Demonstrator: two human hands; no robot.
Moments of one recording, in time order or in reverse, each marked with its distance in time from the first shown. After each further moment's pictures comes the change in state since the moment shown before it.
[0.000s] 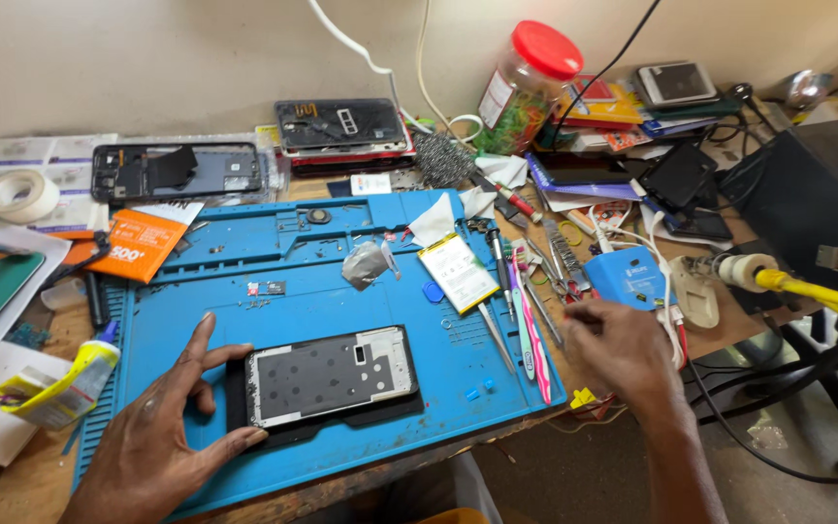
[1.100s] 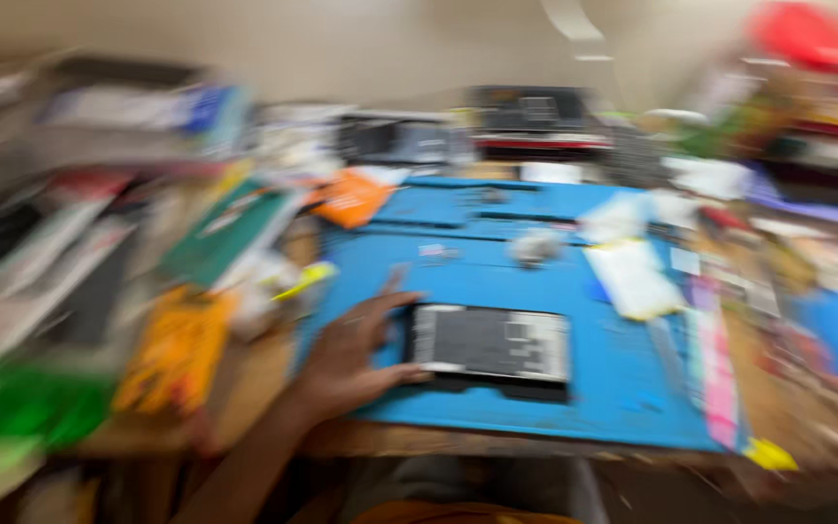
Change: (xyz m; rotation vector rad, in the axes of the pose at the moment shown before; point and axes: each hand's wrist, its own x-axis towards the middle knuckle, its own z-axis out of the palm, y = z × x) left_hand -0.007 -0.011 0.002 -0.109 0.067 0.209; right_hand 0.032 0.057 0.047 0.425 -0.426 -0.168
